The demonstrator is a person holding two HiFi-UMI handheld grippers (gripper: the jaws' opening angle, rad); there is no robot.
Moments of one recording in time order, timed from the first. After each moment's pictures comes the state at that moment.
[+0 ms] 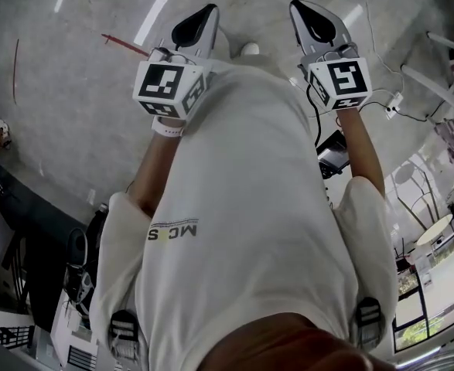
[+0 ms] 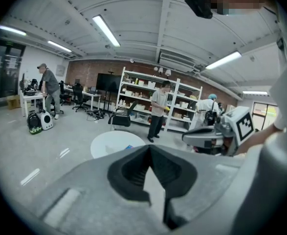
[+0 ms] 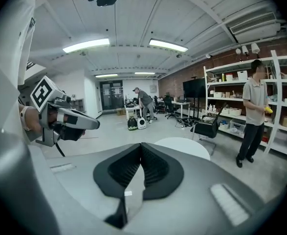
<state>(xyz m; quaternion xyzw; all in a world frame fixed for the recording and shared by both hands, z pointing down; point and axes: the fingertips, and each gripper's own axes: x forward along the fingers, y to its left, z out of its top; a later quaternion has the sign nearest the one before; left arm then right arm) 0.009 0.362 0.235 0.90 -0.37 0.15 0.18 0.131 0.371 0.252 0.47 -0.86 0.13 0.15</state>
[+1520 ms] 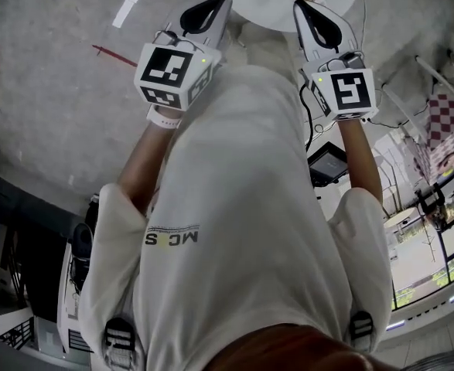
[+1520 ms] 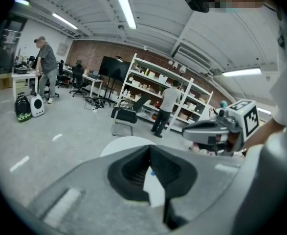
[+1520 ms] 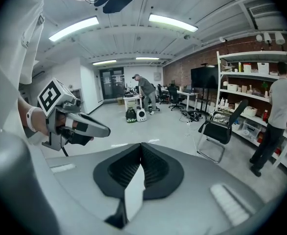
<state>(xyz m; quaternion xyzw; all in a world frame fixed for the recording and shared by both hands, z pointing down) -0.046 -0.046 0.303 0.89 -0.34 0.16 0.27 0.050 -0.033 0.289 0.43 -0.86 0.15 0.22</state>
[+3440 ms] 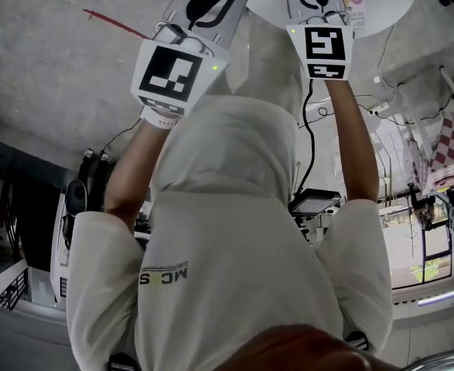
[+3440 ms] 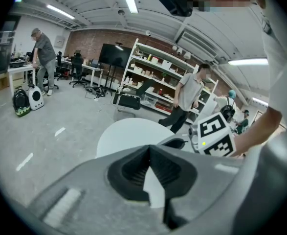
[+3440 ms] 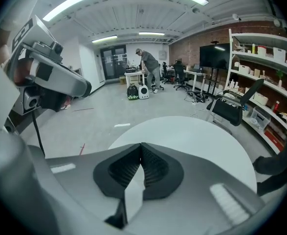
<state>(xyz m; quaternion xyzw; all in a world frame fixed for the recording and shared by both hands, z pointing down) -0.018 -0.091 0.454 0.87 -0.33 0.21 0.28 0.038 -0.103 0.544 0.39 -0.84 0.20 0.32</state>
